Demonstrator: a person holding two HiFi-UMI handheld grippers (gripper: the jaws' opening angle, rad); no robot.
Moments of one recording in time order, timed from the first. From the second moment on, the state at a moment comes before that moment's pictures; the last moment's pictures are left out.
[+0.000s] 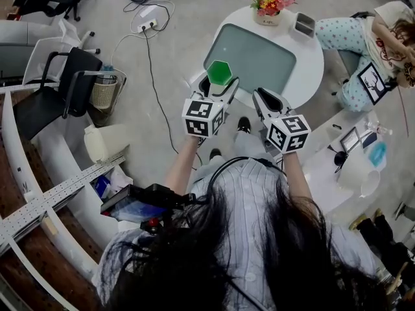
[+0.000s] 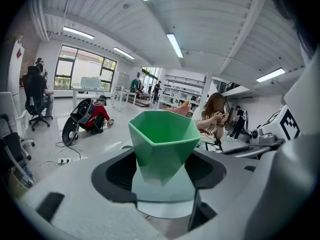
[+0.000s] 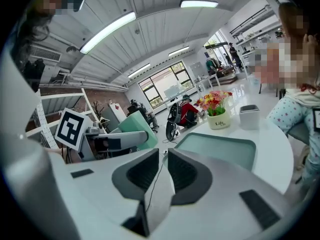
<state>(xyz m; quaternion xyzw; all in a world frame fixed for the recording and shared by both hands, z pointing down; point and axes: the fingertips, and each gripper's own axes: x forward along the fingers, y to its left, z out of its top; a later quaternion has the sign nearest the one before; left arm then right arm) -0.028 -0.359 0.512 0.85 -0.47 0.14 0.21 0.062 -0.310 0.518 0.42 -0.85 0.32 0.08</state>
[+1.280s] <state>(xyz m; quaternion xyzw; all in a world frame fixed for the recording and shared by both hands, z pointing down) 0.012 -0.479 0.662 0.83 -0.48 0.20 0.22 0.110 -0.372 0.578 0.45 -0.81 0.37 0.08</state>
